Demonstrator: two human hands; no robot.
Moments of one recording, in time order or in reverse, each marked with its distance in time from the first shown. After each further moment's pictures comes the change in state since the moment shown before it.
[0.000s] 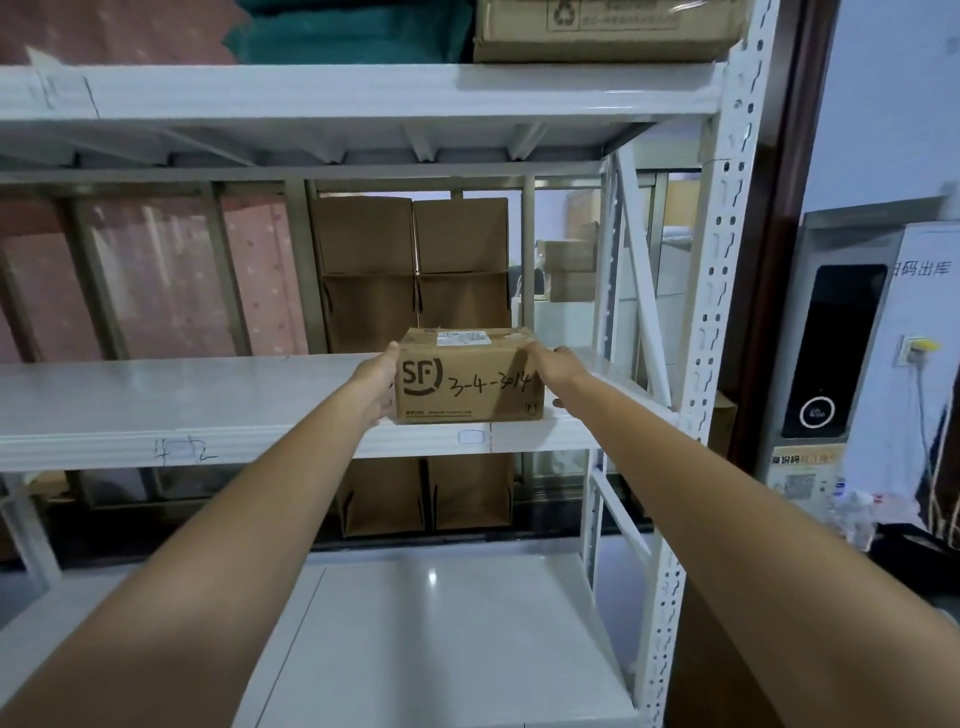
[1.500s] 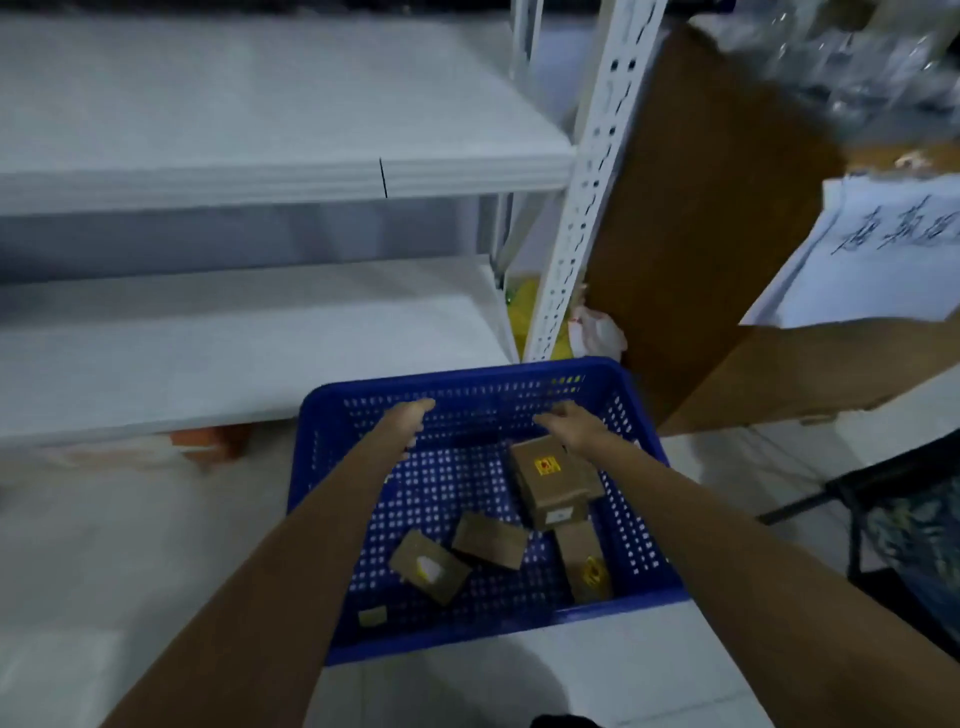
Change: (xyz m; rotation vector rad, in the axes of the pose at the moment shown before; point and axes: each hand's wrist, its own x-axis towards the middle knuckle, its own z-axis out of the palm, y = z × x) left_hand -0.084 -0.875 0.175 0.398 -0.335 -0.694; right_hand -0.166 0.886 0.113 -0.393 -0.409 0.654
